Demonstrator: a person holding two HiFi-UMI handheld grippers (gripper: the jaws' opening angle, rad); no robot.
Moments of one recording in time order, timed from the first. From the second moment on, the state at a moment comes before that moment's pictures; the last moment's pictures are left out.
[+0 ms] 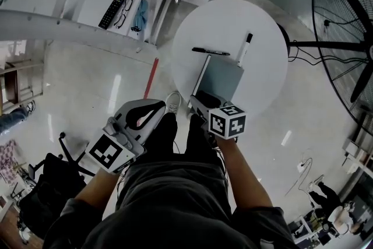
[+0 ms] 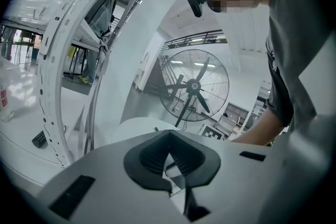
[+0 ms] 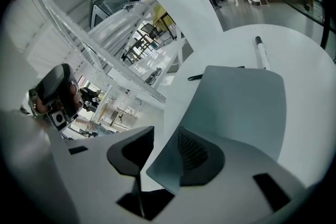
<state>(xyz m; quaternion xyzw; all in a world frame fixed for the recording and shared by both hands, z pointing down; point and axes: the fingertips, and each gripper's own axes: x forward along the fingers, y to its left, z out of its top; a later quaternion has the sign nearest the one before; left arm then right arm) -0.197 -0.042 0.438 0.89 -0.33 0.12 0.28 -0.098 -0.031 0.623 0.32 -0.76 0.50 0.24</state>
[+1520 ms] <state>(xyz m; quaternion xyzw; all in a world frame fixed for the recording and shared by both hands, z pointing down) -0.071 -0.073 0.295 0.95 -0.26 0.08 0.13 0.042 -0.064 0.357 0.42 -0.85 0.31 0.05</state>
